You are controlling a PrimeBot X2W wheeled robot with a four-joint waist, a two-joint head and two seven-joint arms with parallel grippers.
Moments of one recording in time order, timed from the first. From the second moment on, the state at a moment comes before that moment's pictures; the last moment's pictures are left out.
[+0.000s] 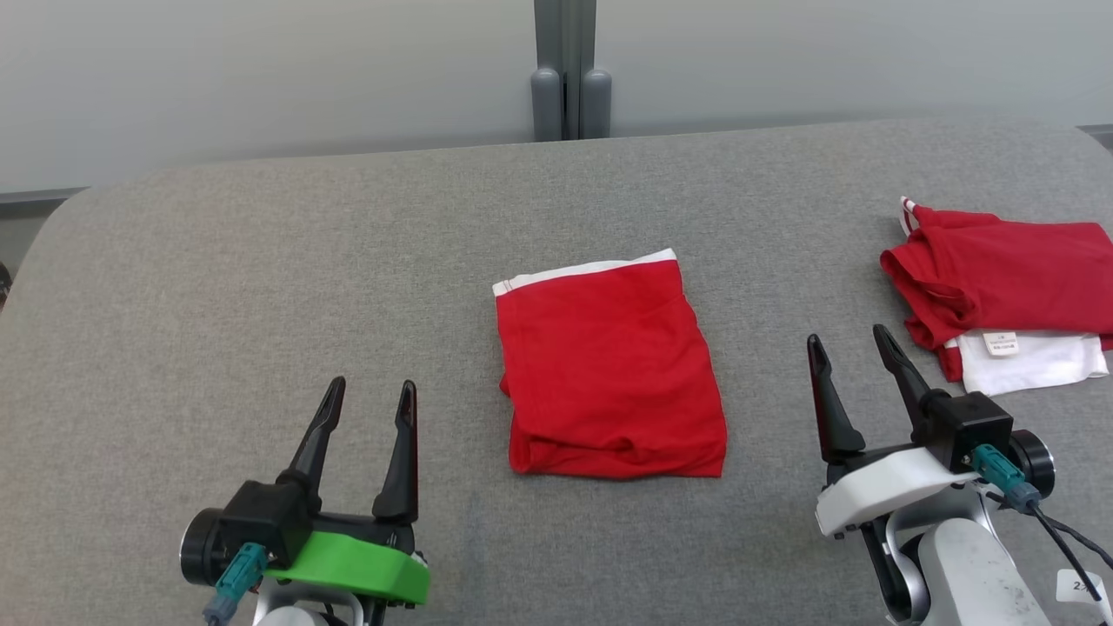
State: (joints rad) left arm -0.05 0.05 -0.19 0.14 -0.24 -0.09 -0.26; right arm -0.16 -0.05 0.02 0.29 0.08 0.13 -0.26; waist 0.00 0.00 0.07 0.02
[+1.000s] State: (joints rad) left arm -0.11 0.05 -0.23 0.14 -0.25 -0.11 -0.26; right arm -0.29 -0.05 0.11 0.51 0.14 0.13 -0.18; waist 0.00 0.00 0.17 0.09
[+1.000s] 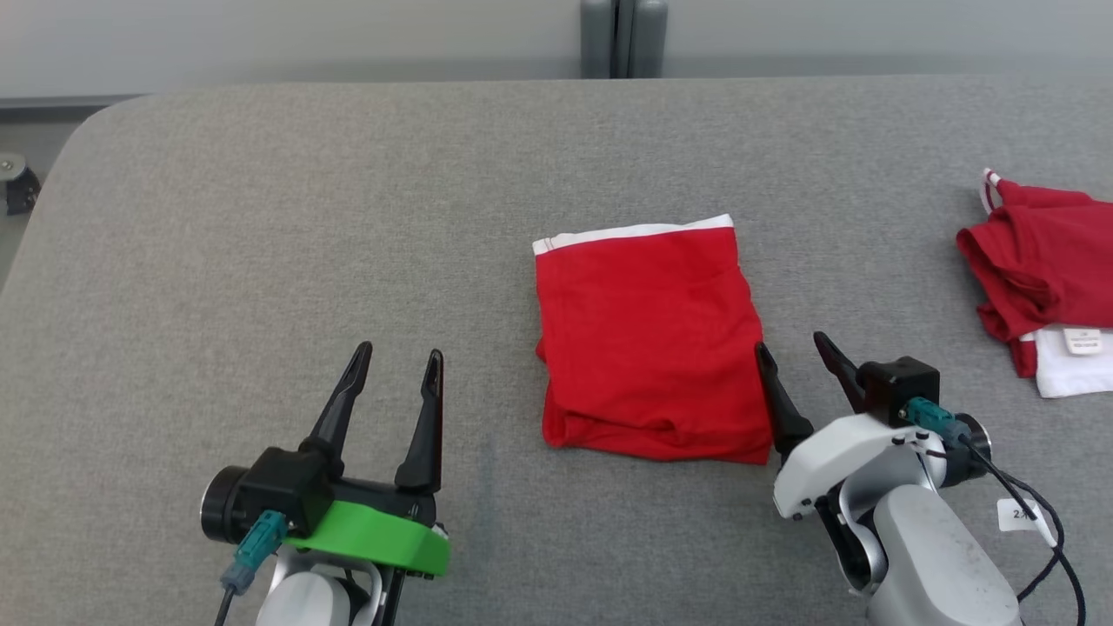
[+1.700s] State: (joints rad) left arm -0.15 0.05 -0.27 0.16 -0.28 -0.09 -0.26; right arm -0.52 -0.08 0.15 0.79 0.18 0.13 -0.08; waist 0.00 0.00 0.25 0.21
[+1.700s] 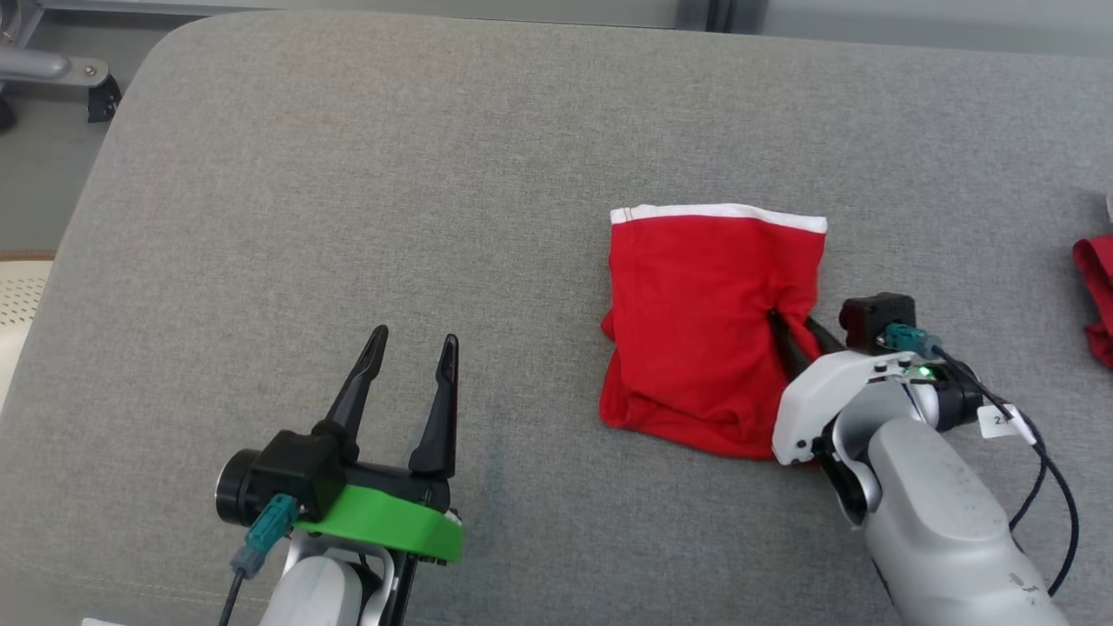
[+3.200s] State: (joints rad) left arm -0.37 0.10 -0.38 0.10 -0.14 -0.13 -0.26; right arm -0.91 -0.68 0.46 0.71 0.13 0.13 -0.13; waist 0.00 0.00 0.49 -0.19
